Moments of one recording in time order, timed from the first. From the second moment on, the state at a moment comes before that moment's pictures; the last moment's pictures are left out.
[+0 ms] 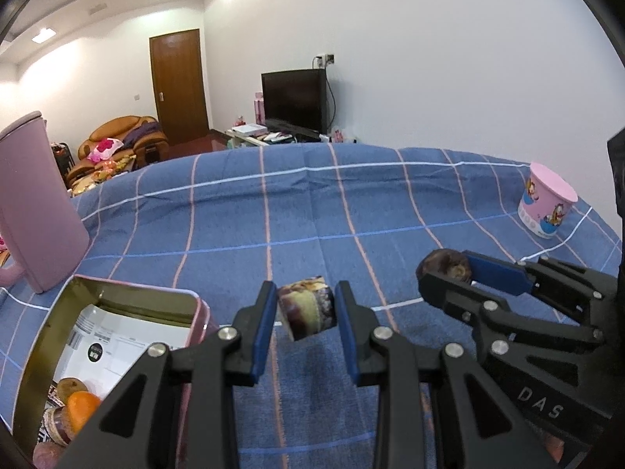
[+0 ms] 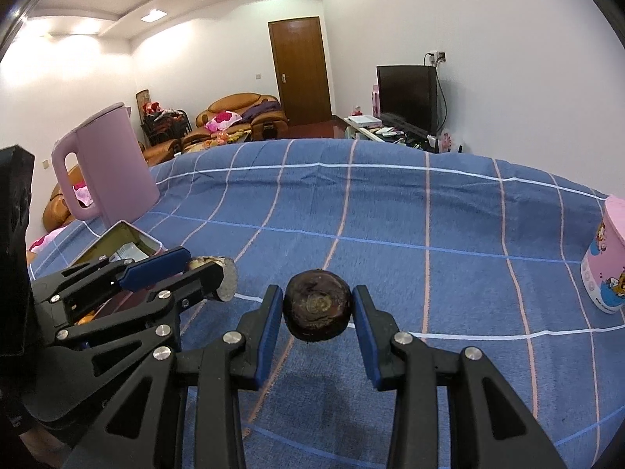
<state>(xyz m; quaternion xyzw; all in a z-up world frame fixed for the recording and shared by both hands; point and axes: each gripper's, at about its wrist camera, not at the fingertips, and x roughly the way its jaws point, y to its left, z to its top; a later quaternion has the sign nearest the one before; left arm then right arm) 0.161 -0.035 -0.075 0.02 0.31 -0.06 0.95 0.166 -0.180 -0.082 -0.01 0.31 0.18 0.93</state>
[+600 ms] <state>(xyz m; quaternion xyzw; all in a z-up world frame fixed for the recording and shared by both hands) 0.154 -0.034 -0.073 0.02 0.30 -0.07 0.95 0.155 -0.183 -0.075 -0.01 0.28 0.17 0.95</state>
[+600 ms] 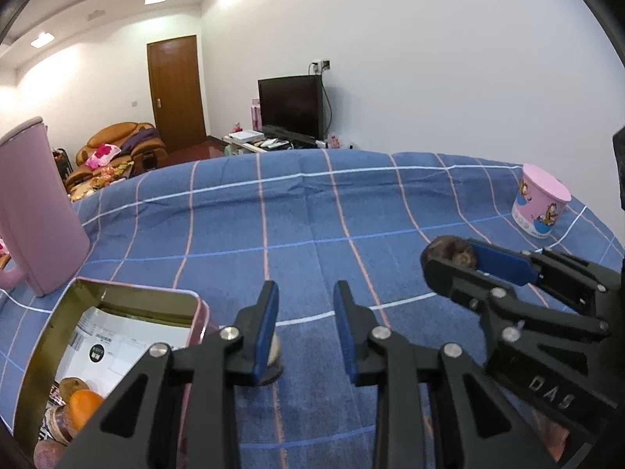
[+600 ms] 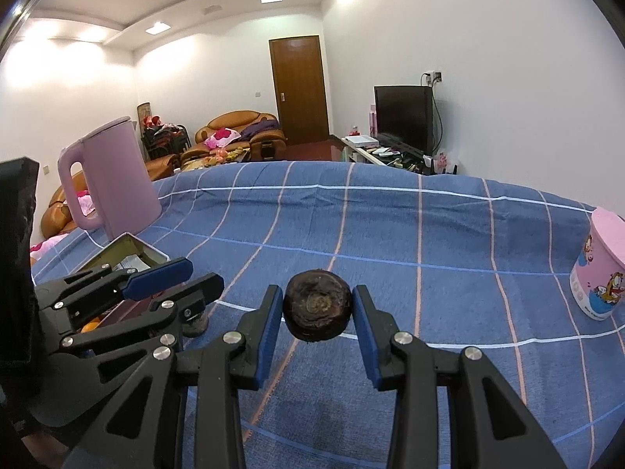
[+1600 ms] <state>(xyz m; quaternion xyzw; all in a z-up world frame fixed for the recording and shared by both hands) 0.159 -0.026 -0.090 0.08 0.36 -0.08 0.93 0.144 -0.203 -0.076 0.02 0.28 0.19 0.94</state>
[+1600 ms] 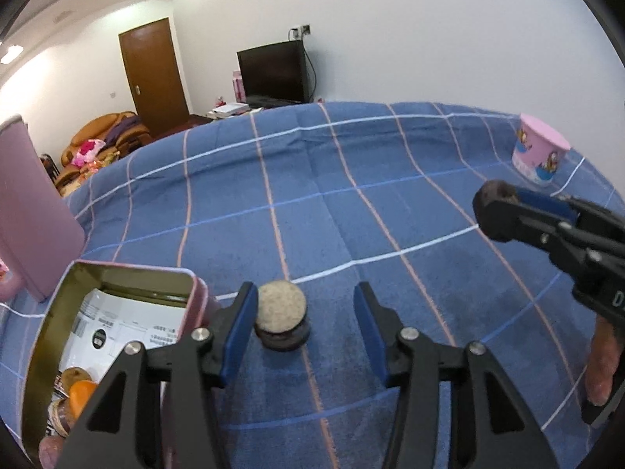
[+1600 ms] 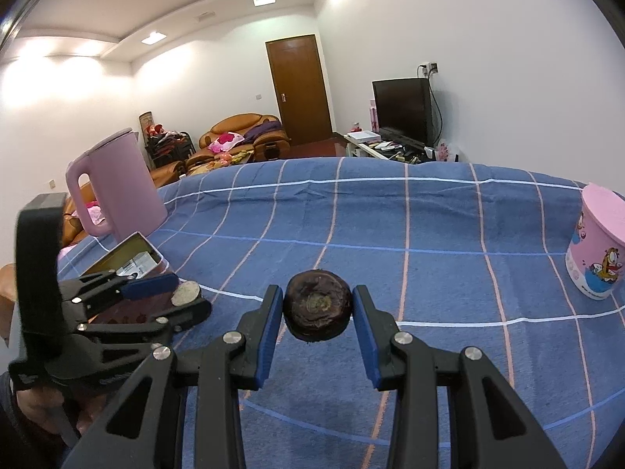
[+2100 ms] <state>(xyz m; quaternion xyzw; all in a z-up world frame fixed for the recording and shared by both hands) 0.176 -0.030 -0.099 0.16 0.37 0.00 0.91 0.145 -0.203 -0.076 0.02 0.28 0.19 0.94</state>
